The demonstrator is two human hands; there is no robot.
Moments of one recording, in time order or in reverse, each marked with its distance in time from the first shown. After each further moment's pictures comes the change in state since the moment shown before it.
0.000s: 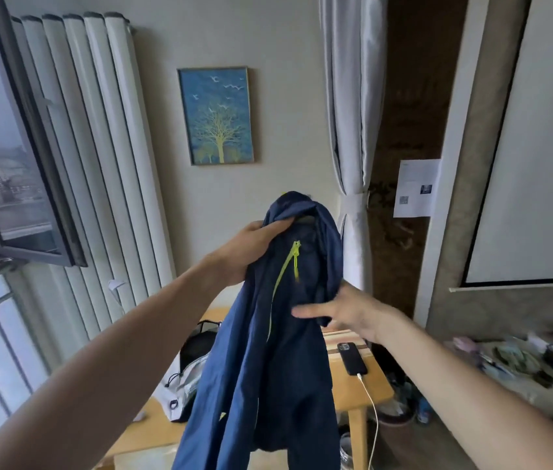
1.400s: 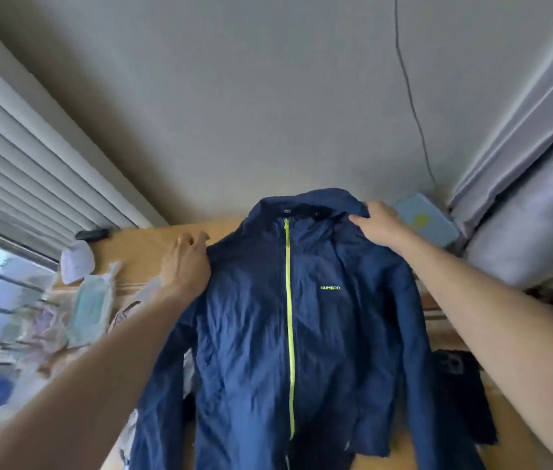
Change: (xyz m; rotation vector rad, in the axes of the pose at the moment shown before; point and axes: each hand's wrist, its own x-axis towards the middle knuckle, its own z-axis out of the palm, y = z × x) left_hand 0.497 -0.509 -0.259 1.281 0.261 -0.584; right_hand 0.772 0.317 -0.144 -0.482 0.087 0.281
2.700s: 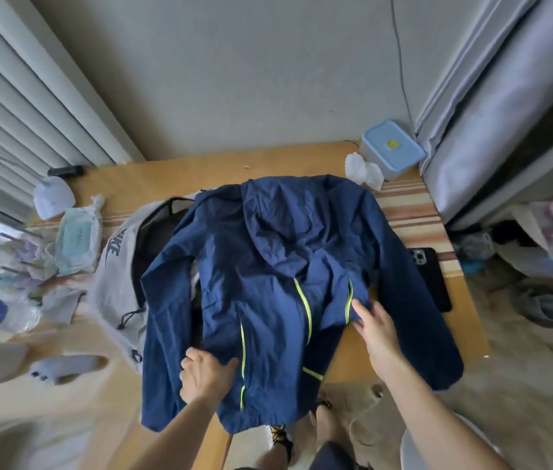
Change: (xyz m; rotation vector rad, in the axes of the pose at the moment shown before) left_hand -0.315 -0.063 0.173 -0.344 -0.468 -0.663; right_hand -0.323 0.146 0.196 0.892 0.227 0.551
